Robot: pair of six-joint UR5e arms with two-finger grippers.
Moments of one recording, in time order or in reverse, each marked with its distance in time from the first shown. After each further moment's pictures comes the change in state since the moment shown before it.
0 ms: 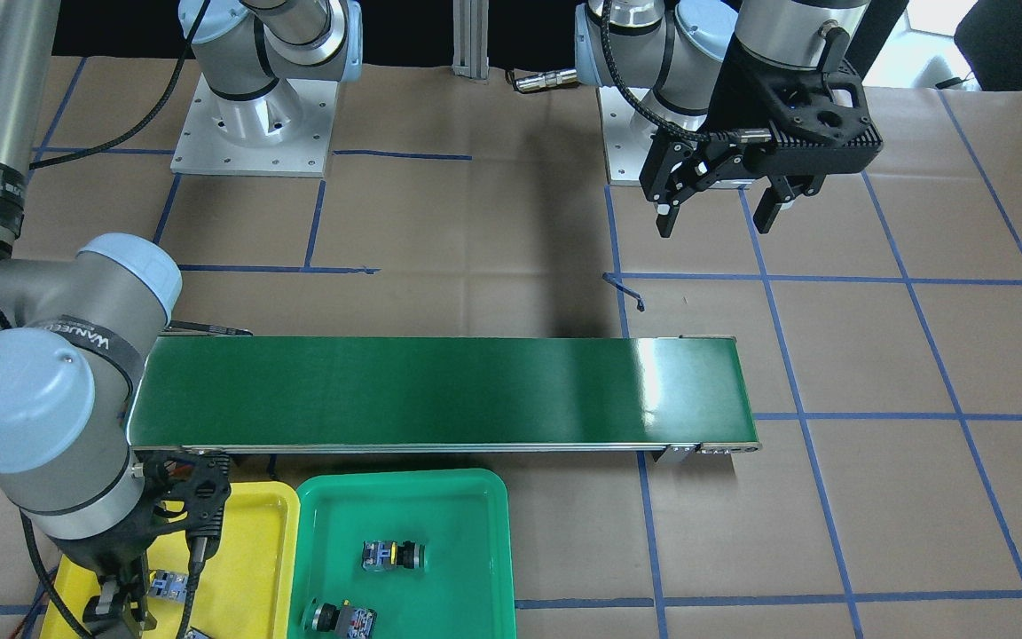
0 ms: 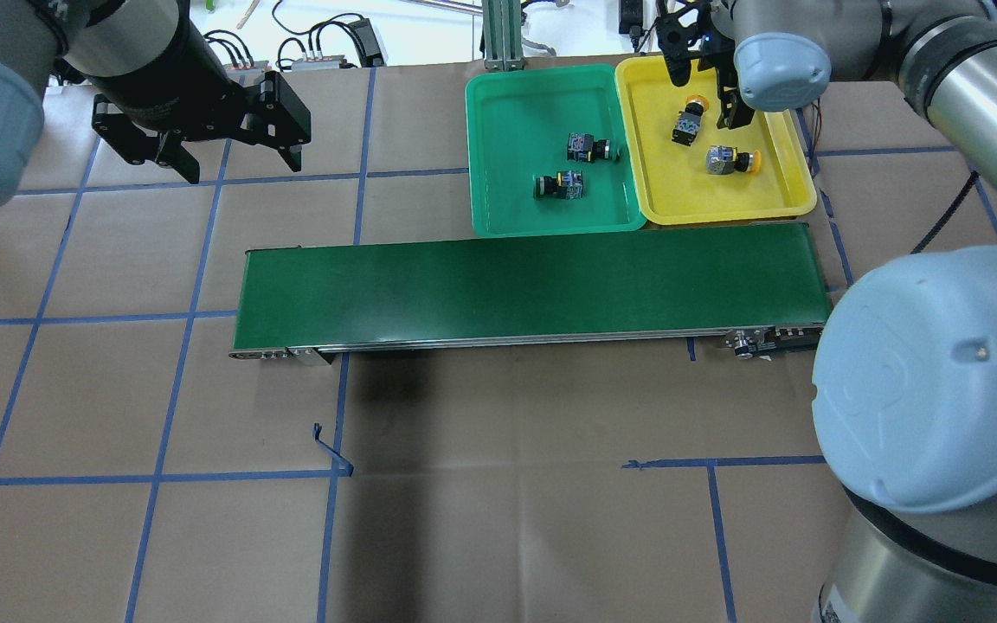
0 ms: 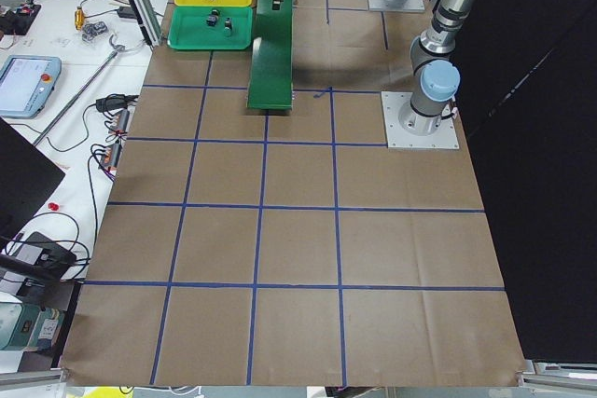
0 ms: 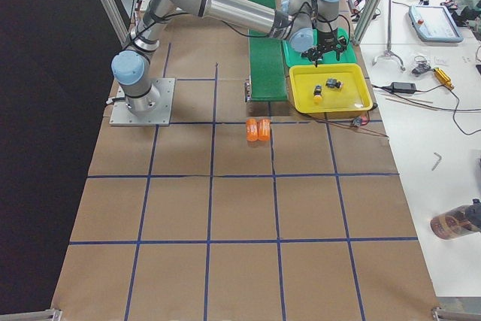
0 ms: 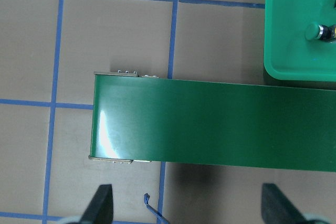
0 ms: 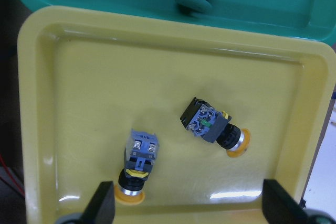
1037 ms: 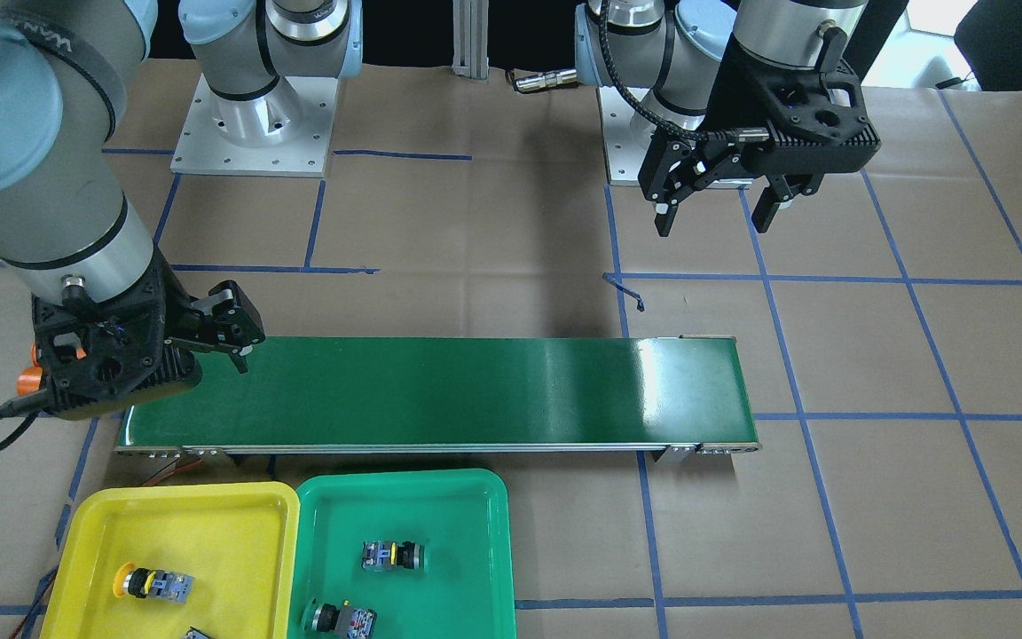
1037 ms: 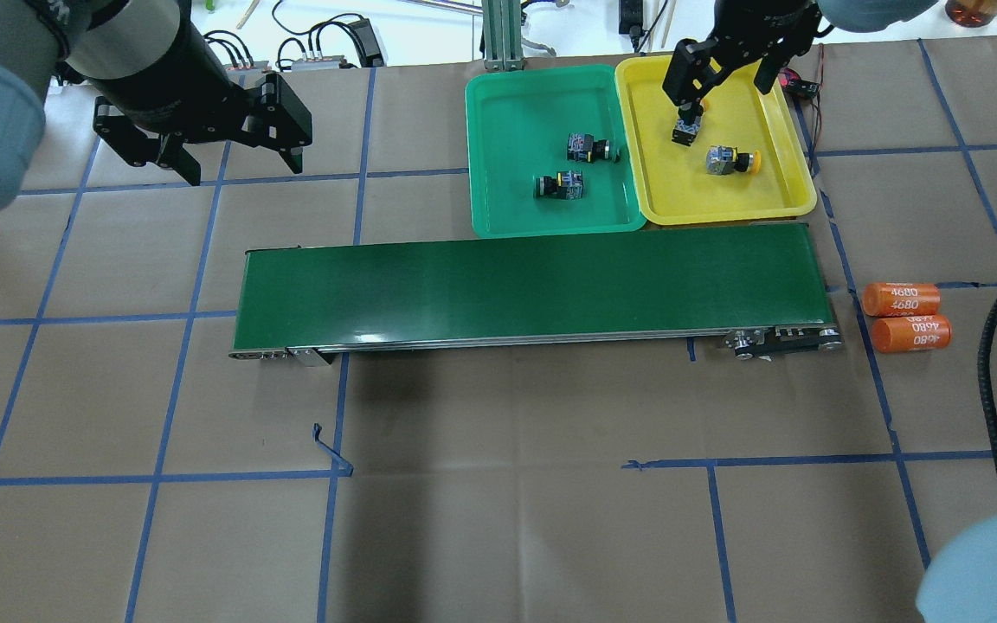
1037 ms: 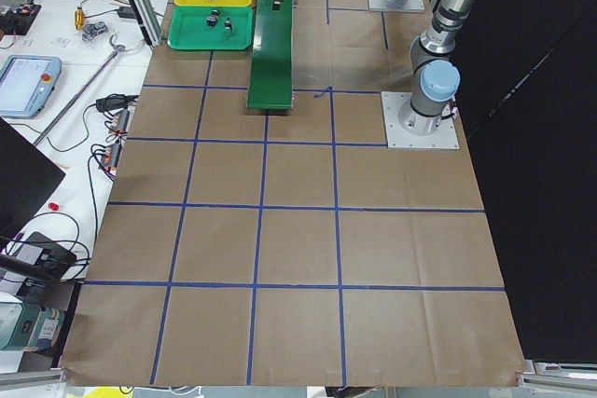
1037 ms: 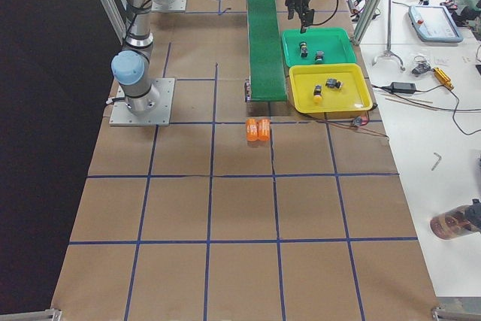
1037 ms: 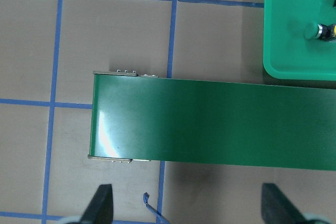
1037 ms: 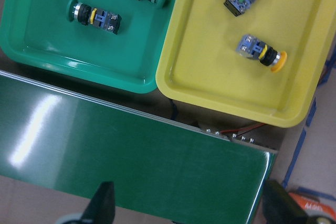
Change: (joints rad) left arm -0.001 0.004 -0.004 0.001 -0.001 0.000; right arm 0.056 -0.272 0.005 0.465 0.057 1.442
